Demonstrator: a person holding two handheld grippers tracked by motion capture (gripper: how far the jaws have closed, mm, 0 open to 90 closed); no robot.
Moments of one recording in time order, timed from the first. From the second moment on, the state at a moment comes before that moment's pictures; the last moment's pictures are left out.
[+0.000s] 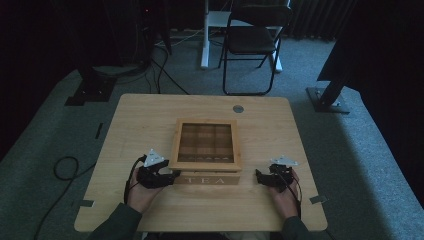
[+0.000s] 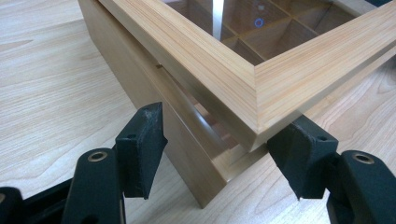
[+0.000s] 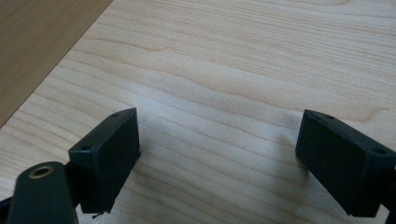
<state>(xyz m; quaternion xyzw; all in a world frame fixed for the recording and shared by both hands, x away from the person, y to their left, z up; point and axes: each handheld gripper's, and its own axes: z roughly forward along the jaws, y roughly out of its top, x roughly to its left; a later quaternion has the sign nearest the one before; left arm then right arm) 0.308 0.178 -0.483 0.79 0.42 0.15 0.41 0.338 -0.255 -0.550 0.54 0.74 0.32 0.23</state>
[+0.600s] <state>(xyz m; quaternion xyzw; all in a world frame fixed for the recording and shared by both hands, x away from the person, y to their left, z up) 0.297 0.186 -0.477 0.79 0.42 0.17 0.41 0.338 -0.255 -0.550 0.54 0.74 0.32 0.23</state>
